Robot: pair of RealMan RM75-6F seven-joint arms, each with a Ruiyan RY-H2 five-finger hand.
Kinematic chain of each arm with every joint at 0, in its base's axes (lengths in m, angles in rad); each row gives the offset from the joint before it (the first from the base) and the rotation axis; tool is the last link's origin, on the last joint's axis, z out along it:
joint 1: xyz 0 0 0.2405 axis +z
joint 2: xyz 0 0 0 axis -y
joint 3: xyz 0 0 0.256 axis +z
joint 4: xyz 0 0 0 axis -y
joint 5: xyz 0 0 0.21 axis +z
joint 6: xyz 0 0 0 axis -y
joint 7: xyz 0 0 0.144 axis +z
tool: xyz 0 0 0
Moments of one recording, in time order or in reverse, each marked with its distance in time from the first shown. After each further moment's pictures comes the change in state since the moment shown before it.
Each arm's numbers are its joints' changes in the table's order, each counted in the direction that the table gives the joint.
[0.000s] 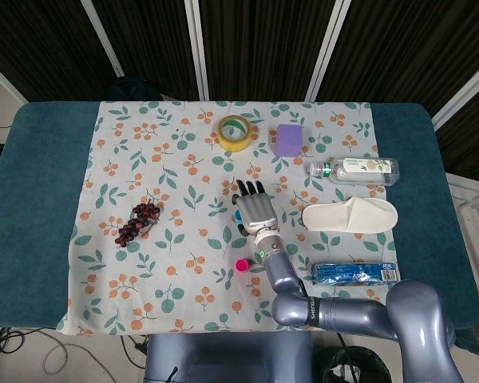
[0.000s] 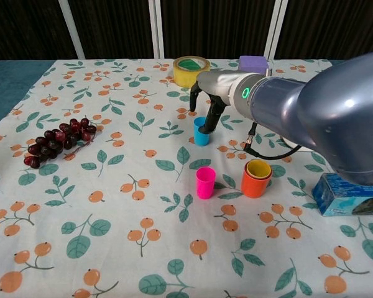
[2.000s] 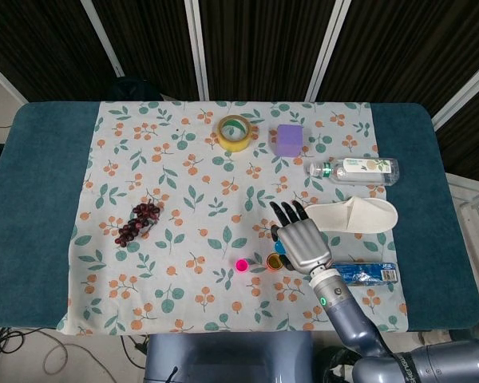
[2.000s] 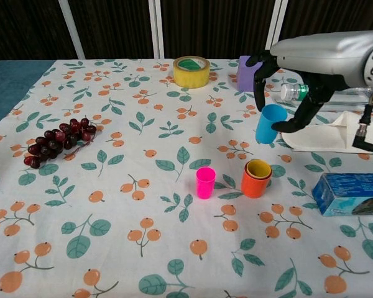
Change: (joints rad) left arm -0.001 0.002 0.000 -0.003 0.003 -0.003 0.011; right arm -0.254 -0.488 -0.242 0.762 -0.316 -0.259 -0.016
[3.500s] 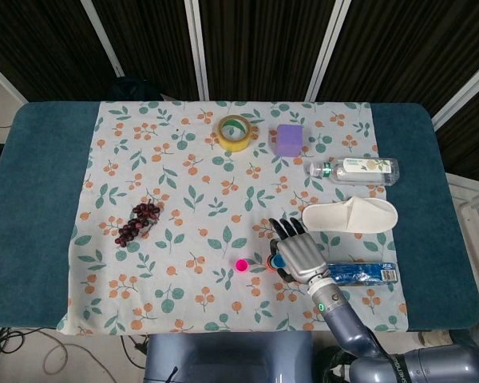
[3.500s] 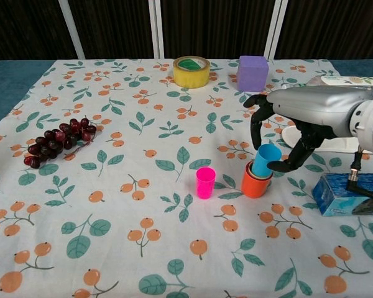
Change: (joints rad) left arm -0.002 0.003 0.000 -0.004 -0.004 0.003 0.012; right arm -0.068 0.105 -0.039 -0.147 -0.060 0.097 0.096
